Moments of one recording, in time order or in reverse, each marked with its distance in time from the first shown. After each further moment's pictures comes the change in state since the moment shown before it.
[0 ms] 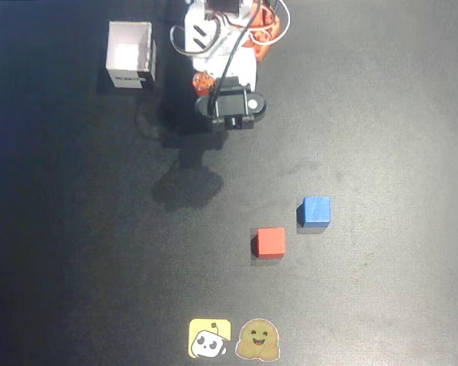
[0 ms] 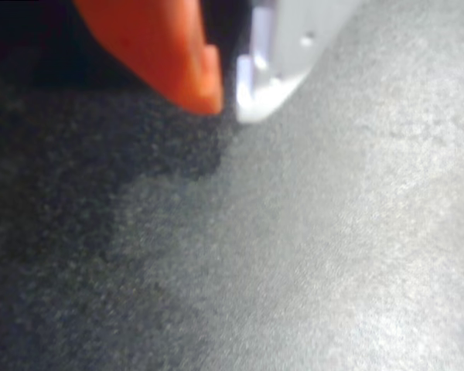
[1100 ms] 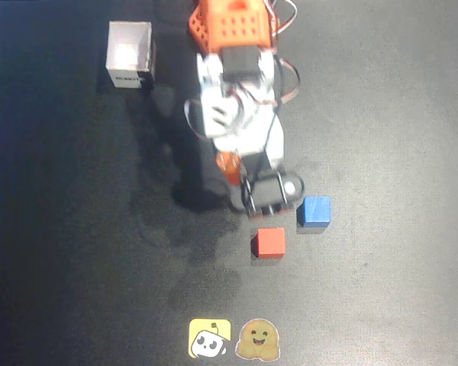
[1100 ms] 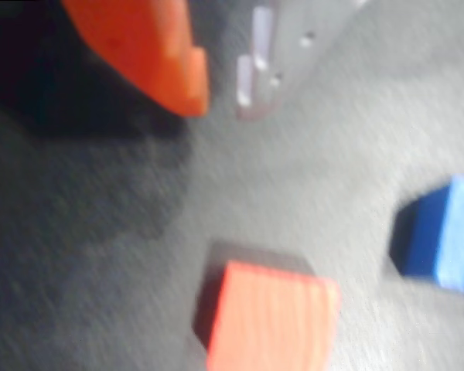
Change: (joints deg) arm -12.0 -72.9 -52.7 -15.6 4.7
